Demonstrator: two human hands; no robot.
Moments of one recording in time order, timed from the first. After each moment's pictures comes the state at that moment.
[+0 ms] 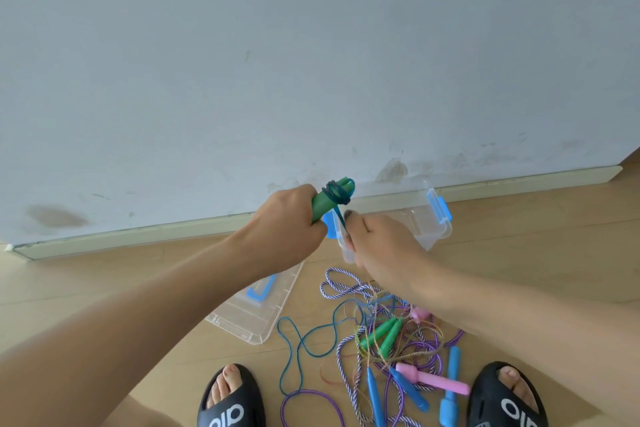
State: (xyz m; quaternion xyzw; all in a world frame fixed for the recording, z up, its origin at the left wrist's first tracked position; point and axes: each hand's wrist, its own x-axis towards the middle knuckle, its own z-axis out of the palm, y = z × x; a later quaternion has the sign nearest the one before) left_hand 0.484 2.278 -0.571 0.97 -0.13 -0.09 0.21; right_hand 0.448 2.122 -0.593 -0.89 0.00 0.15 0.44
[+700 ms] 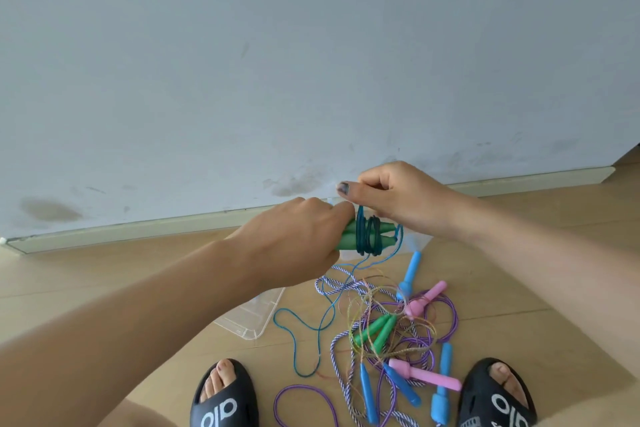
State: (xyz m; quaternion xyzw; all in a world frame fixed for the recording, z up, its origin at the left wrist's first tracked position) left_hand 0.465 2.266 -0.560 0.94 -0.34 -0.06 -0.02; right_hand 0.488 2.080 -0.566 -0.87 -0.15 0.13 0.45
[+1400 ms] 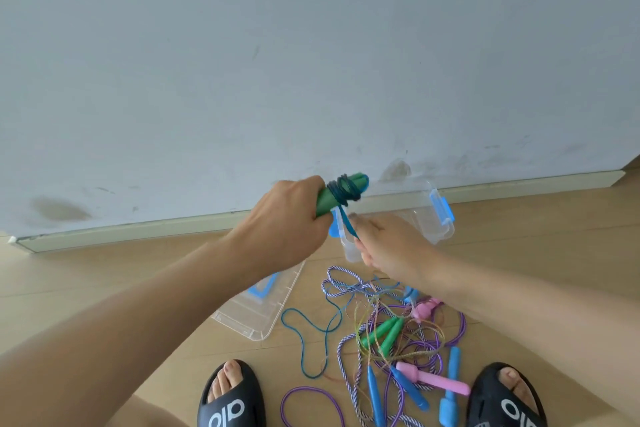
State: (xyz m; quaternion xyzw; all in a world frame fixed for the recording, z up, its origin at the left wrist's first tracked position) left_hand 0.476 2.286 -0.567 0.96 -0.17 -0.03 0.22; right_hand 0.456 2.116 -0.603 -0.86 -0.01 0.19 0.48
